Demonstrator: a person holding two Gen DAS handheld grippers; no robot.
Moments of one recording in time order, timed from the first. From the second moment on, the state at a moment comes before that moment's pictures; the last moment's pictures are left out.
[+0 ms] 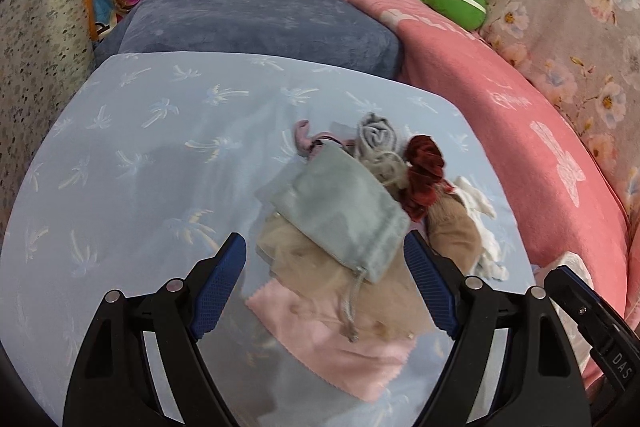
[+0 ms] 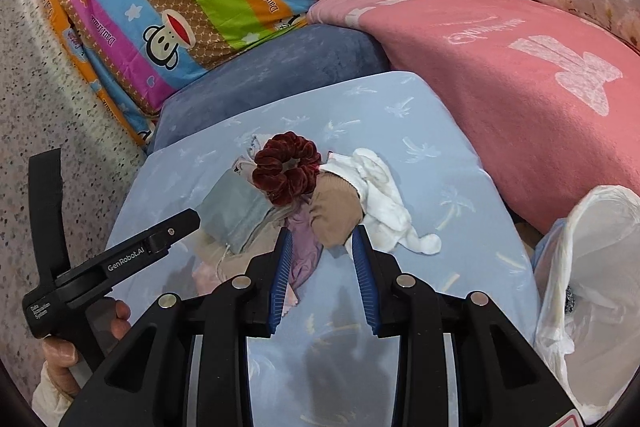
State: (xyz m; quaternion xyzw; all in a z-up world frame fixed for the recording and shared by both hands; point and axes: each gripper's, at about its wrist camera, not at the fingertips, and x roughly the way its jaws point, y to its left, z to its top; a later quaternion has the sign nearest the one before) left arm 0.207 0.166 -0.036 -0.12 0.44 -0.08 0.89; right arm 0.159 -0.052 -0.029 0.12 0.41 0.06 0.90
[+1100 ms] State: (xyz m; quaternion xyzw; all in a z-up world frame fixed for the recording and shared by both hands) left arm 0.242 0.163 -0.047 -0.10 0.45 -0.16 0.87; right arm 0.267 0.008 -0.078 0.15 0.45 0.10 0.88
